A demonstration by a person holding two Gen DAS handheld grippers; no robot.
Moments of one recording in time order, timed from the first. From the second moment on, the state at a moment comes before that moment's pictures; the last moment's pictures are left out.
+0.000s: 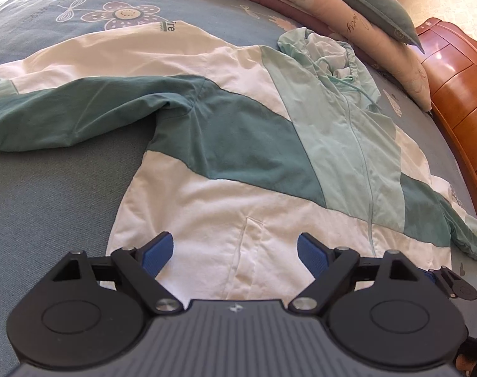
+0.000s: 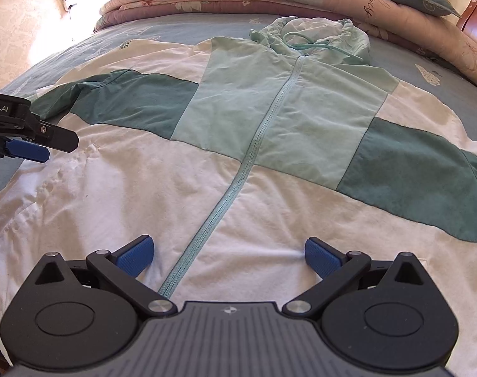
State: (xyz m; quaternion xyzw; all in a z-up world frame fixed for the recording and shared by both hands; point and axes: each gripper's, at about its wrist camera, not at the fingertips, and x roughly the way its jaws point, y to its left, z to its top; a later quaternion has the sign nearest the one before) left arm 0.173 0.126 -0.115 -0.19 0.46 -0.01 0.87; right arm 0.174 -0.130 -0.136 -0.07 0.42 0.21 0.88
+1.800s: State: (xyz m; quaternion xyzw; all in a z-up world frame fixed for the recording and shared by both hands) left arm 0.036 0.085 -0.121 0.04 0.51 -0.05 0.86; right arm 0.054 -0.075 -0.132 -0.24 0.36 0.47 0.77
